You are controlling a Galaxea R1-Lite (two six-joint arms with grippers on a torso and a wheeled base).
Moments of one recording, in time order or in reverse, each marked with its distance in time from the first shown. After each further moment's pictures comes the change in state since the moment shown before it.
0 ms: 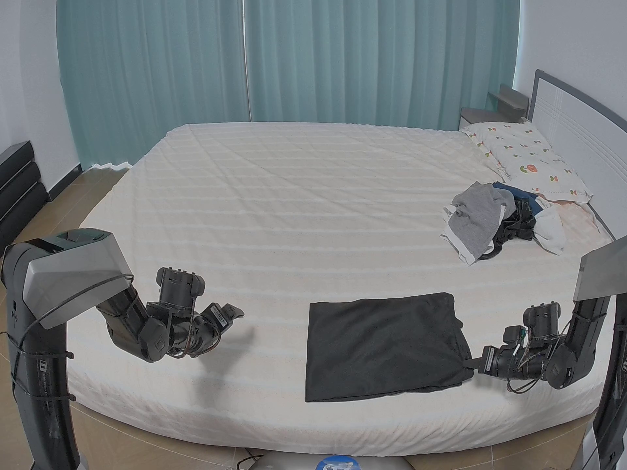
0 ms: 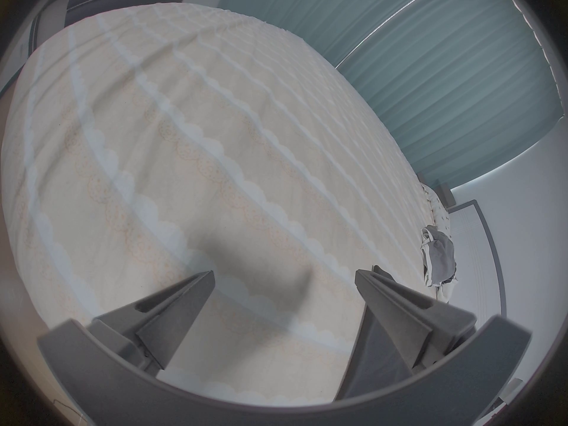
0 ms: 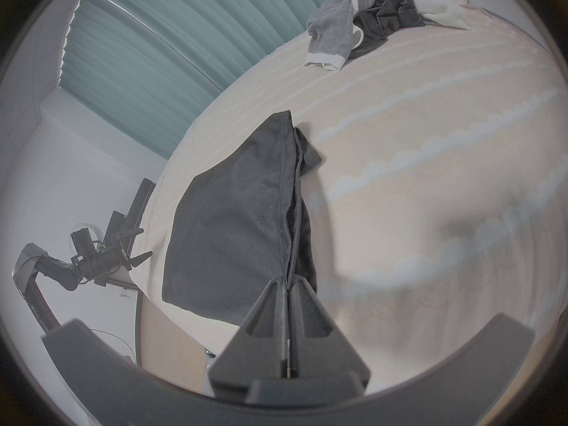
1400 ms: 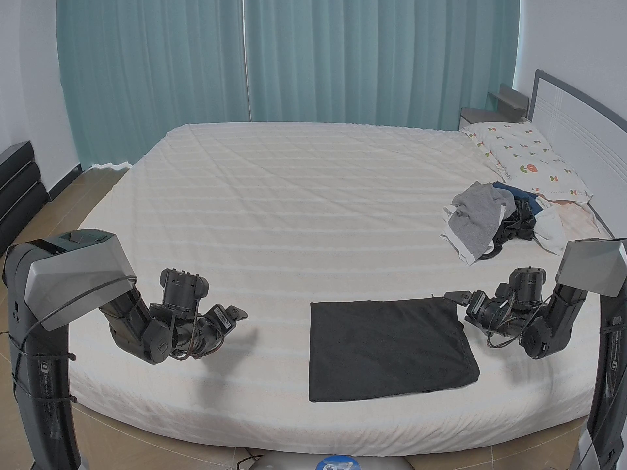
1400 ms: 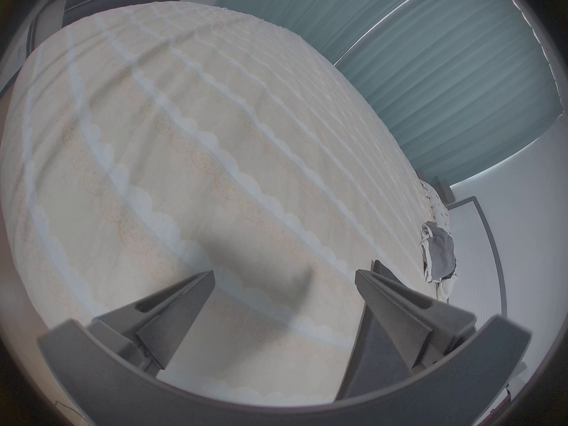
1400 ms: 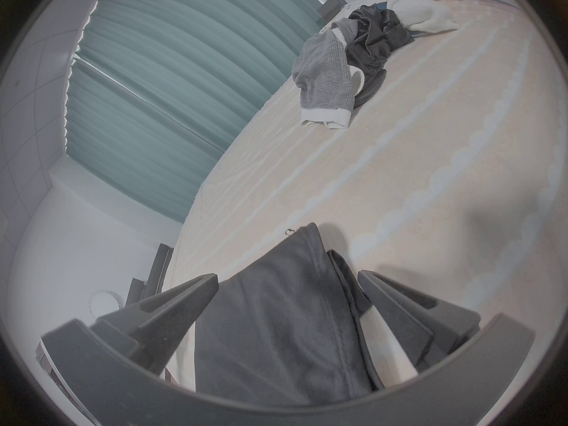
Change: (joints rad) left arm -0.014 0.004 0.000 0.000 0.002 -0.001; right arm 0.009 0.111 -0.374 -0.037 -0.066 0.327
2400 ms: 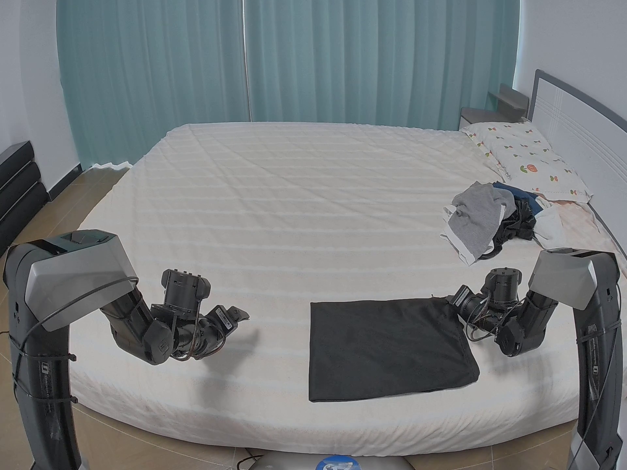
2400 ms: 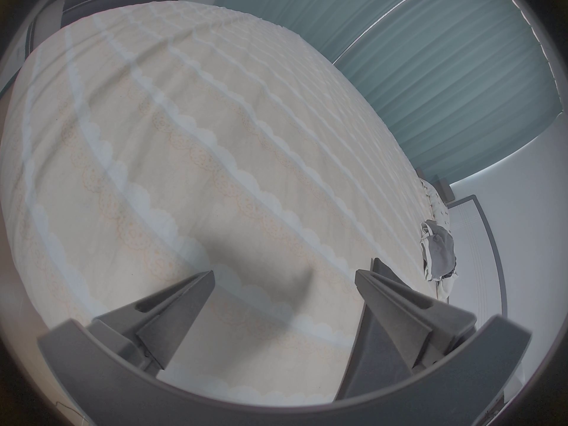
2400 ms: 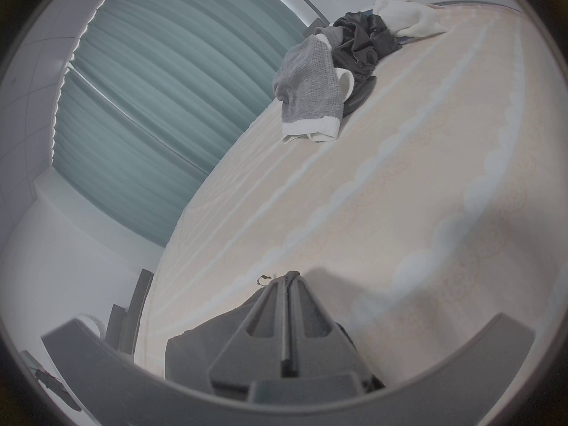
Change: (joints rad) left arm -0.010 0.000 0.001 0.000 0.000 0.000; right arm 0.047 0.180 -0.243 -0.001 -0.204 0.065
